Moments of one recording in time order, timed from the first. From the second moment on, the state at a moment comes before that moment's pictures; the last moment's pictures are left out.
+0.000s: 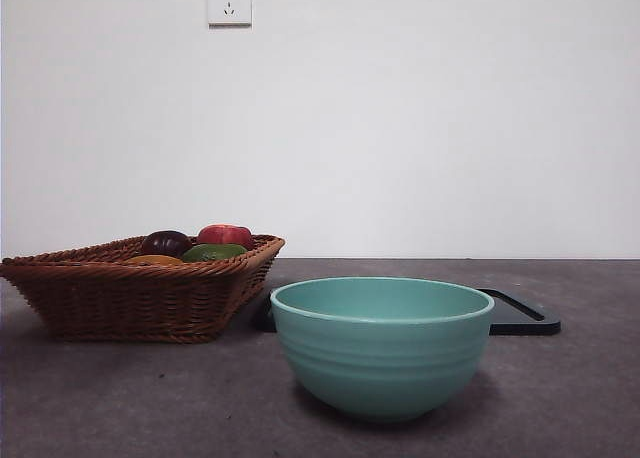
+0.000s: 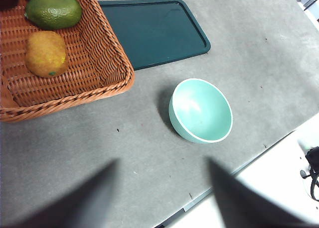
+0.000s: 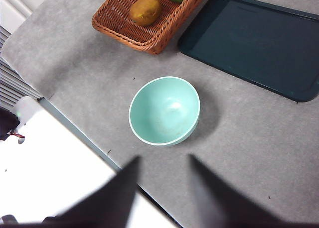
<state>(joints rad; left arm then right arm) -0.21 0.63 0.95 -1.05 0.52 -0.06 0.34 0.67 1.05 -1.14 -0.47 0.05</state>
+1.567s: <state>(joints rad) -0.25 1.19 1.21 -0.82 0.36 -0.03 0.34 0.67 1.05 -1.14 -0.47 0.05</state>
